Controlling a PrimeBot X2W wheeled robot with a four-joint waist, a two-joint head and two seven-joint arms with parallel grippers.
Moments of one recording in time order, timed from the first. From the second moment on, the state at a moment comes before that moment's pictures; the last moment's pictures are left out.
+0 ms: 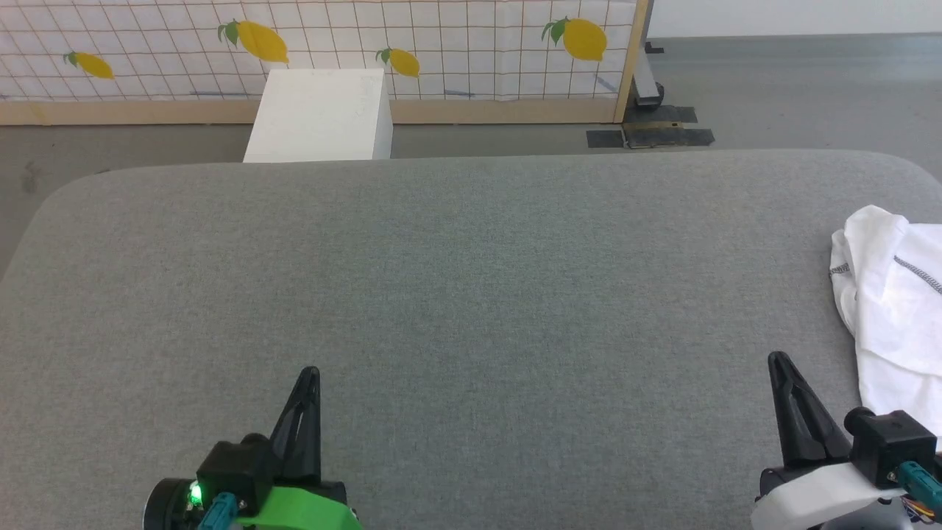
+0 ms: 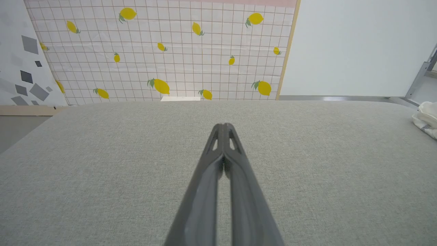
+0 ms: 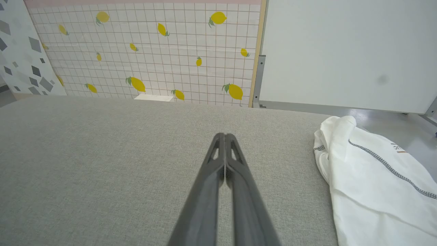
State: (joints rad) left arm 0.12 0.07 -0.10 -0.06 -0.11 -0.02 -0.19; right arm 0.14 -0.05 -0.07 -0.11 0.03 0.13 -0.05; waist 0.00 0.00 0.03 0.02
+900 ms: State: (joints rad) left arm 0.09 0.06 -0.07 -0.04 -0.08 -0.02 -0.13; right arm 0.10 -0.05 -0.05 -0.08 0.03 0.13 -0.03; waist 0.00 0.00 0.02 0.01
